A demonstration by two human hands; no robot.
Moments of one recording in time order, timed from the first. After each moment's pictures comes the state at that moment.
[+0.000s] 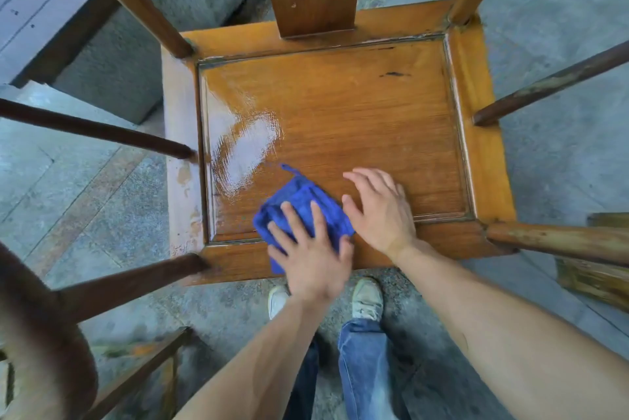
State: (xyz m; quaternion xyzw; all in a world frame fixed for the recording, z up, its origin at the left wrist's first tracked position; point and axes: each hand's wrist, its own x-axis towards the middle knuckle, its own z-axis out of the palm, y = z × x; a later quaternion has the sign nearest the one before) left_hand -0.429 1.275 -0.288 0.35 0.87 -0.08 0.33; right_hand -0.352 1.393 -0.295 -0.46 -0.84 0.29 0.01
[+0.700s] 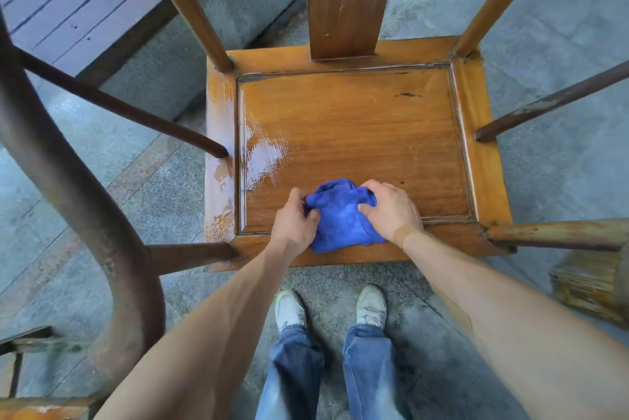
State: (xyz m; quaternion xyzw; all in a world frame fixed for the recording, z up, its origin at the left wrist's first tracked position) left_hand -0.525 1.273 -0.262 0.28 0.83 0.21 0.43; right_hand -0.373 1.389 -0.251 -0.52 -0.77 0.36 -0.11
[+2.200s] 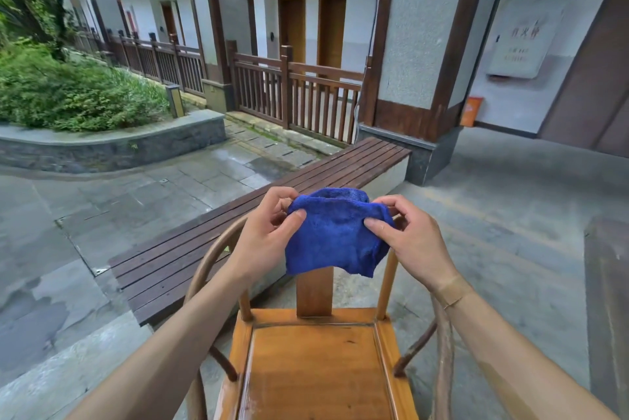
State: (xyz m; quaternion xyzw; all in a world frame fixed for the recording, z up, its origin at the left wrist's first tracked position) left_hand -0.529 1.283 0.338 0.53 0.53 0.62 0.21; right_hand -0.318 1.403 0.350 -0.29 -0.78 0.38 0.41
